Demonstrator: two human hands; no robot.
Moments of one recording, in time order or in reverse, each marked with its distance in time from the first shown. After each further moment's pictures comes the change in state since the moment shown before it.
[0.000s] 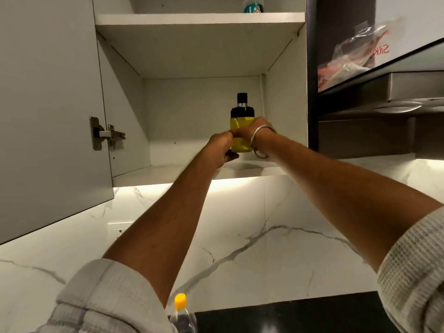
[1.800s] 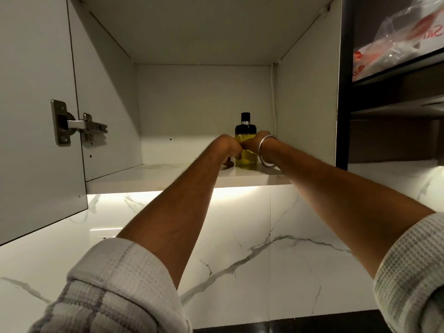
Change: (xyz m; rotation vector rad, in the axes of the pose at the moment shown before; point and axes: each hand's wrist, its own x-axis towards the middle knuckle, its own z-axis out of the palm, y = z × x) left_hand 0.072 -0.014 0.001 0.696 -0.053 -0.052; right_hand 0.065 0.037 0.048 -0.194 -0.137 0.101
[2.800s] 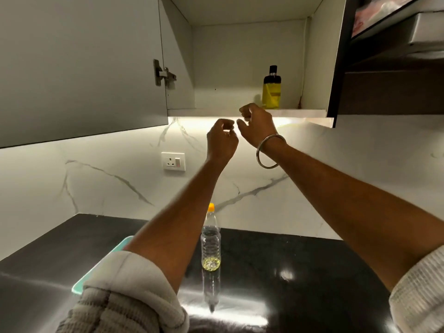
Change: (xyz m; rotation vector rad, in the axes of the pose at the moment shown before) left_hand -0.222 -0.111 0.040 -0.222 0.692 0.269; right_hand -0.222 0.046 0.008 0.141 0.041 -0.677
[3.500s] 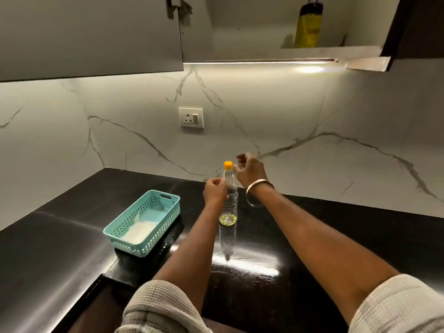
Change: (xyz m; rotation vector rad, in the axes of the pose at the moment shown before) left_hand -0.147 -0.204 -0.012 -0.117 0.015 -0.805; right_hand -0.156 0.067 0.142 0.137 -0.294 0.351
